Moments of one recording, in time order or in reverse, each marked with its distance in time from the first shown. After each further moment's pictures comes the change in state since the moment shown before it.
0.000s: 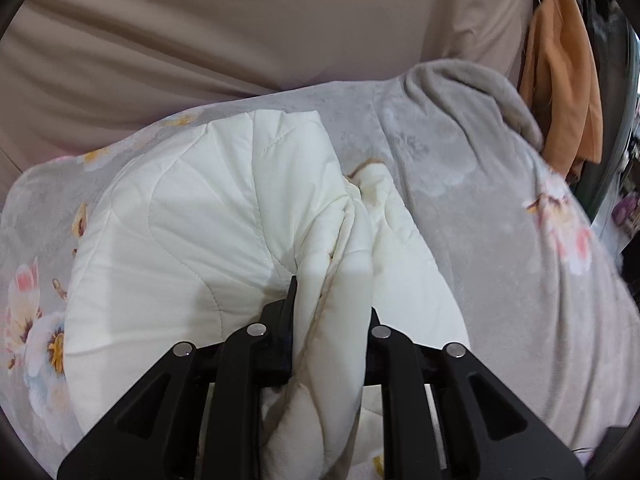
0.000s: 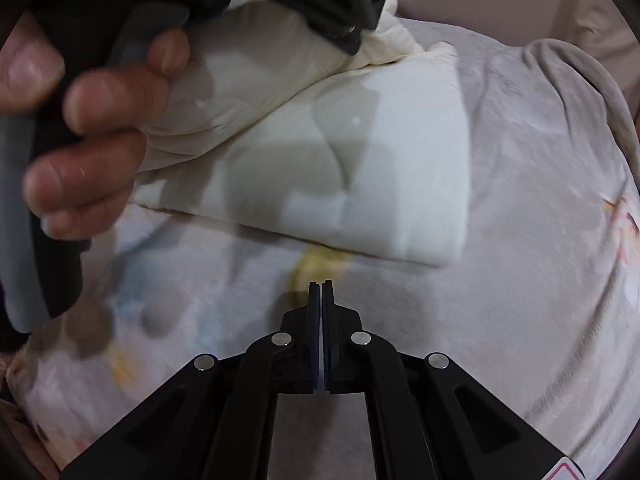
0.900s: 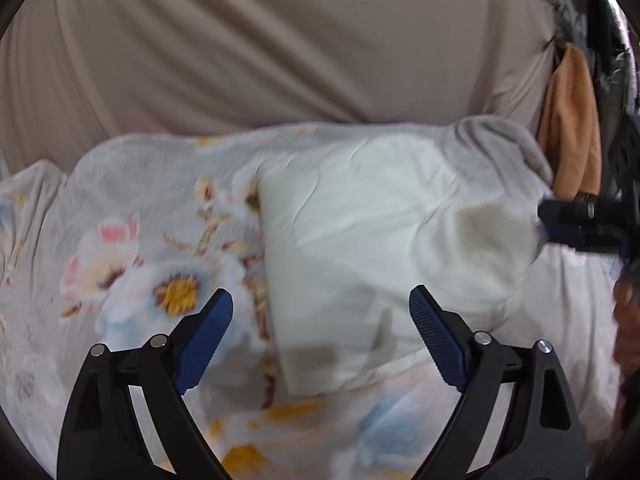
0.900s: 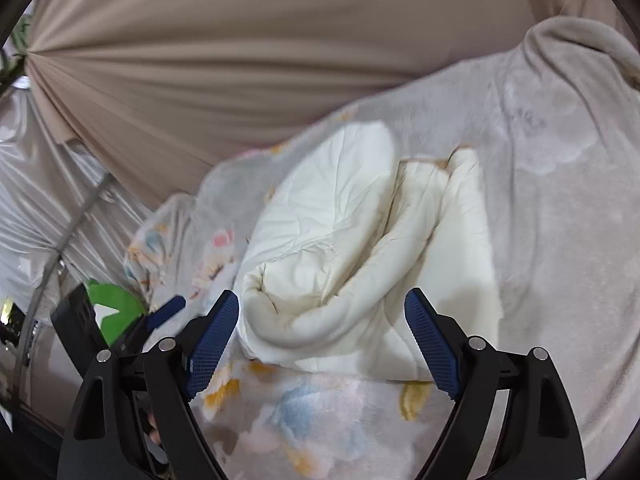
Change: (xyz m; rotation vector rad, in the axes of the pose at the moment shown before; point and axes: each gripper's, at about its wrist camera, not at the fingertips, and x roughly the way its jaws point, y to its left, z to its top) left arm -0.126 0.153 -0.086 -0.137 -0.102 0.047; right arm -0.069 -0.034 0.107 0.349 -0.155 0.416
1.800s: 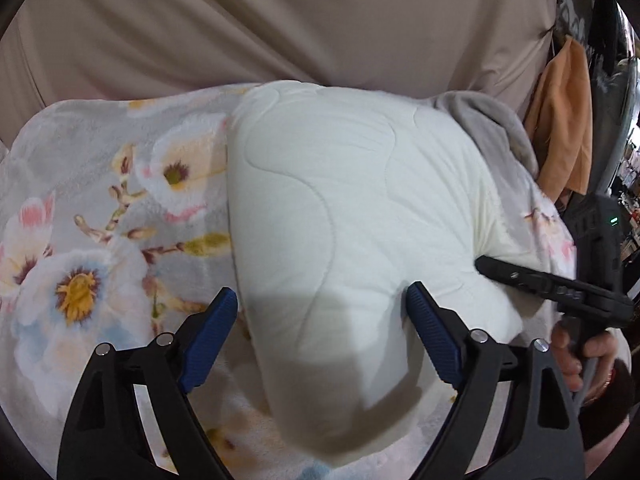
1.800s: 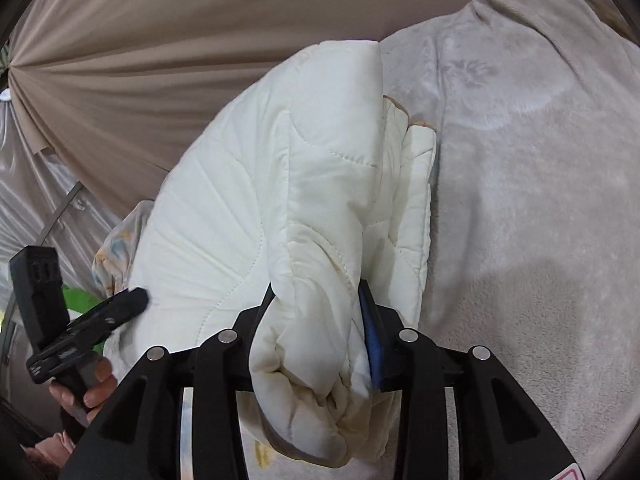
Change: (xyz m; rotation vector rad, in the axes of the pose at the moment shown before) left arm 0.086 -0.047 0.016 -0.040 0.081 -0.150; right arm 0.046 -0.114 -0.033 0.000 -0.071 -0.013
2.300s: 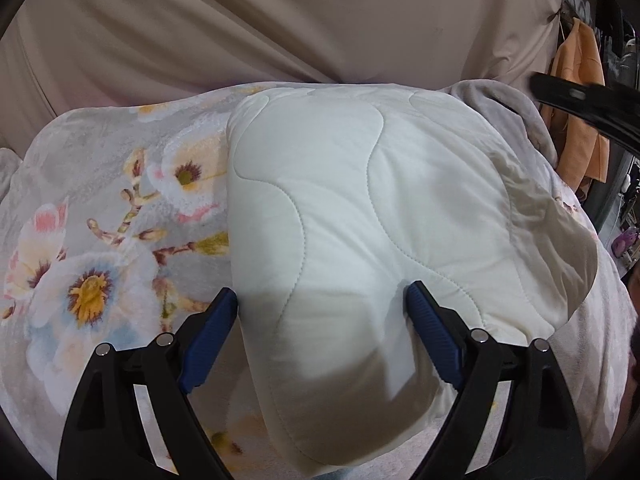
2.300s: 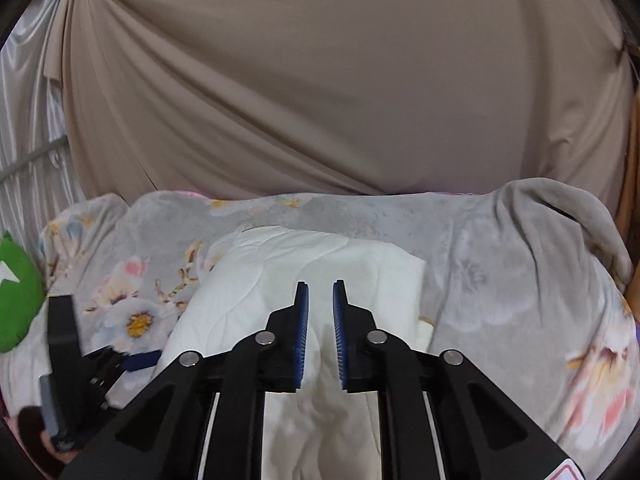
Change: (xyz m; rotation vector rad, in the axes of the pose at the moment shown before) left arm 0.006 -0.006 -0.007 0.036 -0.011 0.081; right arm -0.041 0.123 0.070 -0.361 -0.231 -0.279
